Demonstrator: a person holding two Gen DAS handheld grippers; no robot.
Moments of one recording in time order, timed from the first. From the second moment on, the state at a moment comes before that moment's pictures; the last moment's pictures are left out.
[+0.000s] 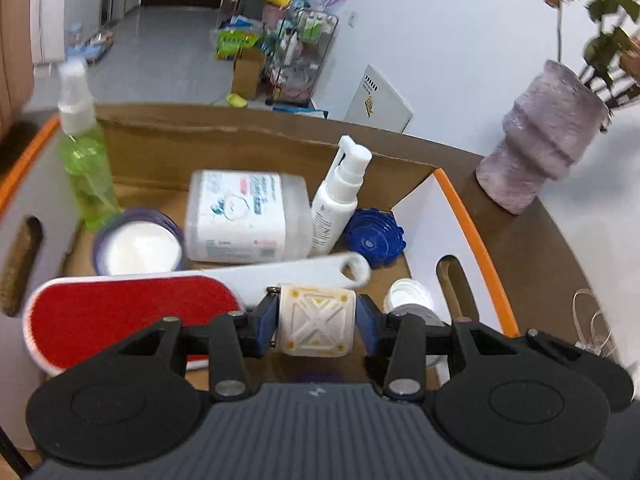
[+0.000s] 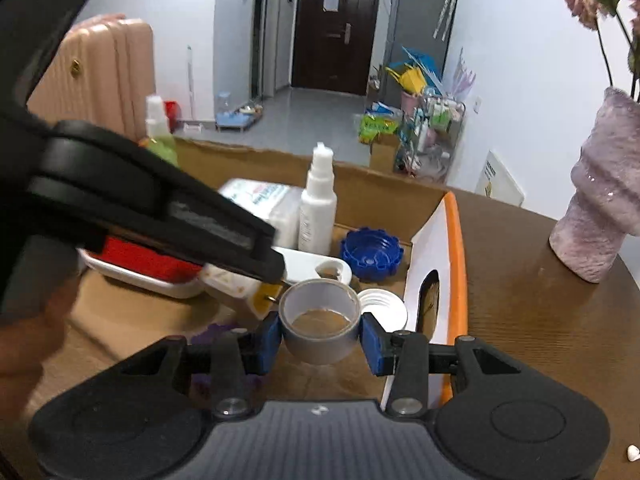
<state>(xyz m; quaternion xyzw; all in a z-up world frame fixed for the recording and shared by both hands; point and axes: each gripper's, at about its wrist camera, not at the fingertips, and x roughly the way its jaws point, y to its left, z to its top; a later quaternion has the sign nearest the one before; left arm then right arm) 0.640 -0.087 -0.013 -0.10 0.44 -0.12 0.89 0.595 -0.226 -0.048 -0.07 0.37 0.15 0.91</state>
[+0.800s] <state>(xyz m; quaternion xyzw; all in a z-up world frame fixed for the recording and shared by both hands) 0.407 -0.005 0.099 0.00 0.27 -0.12 0.96 0.387 -0.290 0.066 0.00 0.22 0.12 0.97</state>
